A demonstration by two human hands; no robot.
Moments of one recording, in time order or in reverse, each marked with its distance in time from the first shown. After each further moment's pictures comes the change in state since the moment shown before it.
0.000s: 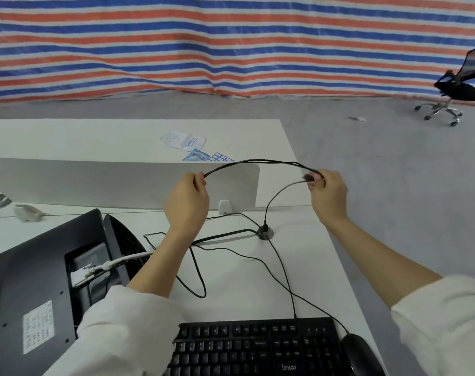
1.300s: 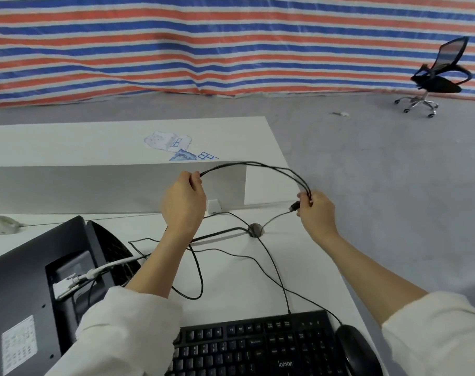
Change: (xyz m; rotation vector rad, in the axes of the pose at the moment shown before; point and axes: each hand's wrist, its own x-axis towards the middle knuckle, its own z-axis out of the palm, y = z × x) left_hand -0.007 0.012 0.012 -0.042 -0.011 0.049; right_hand -0.036 0.028 -0.002 -0.004 -0.104 0.210
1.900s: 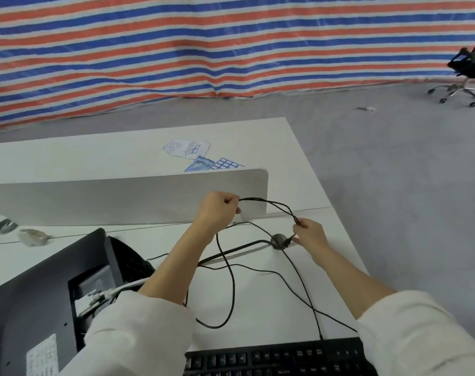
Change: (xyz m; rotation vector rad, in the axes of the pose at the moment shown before) left_hand 0.030 0.000 0.022 -0.184 -0.573 -0.122; right_hand 0.021 0.044 0.086 0.246 -0.304 0.414
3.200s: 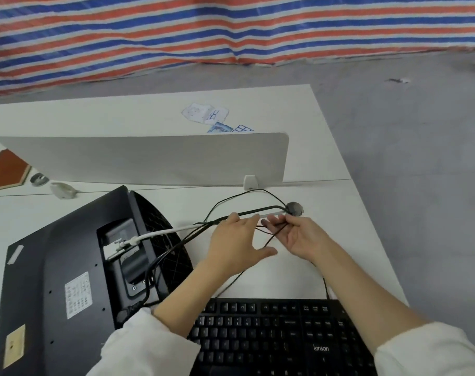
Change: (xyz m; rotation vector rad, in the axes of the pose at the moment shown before) left_hand -0.087 -0.082 0.041 0.805 -0.035 0.312; right_hand -0.087 -0.002 0.038 0.981 -0.470 0.485
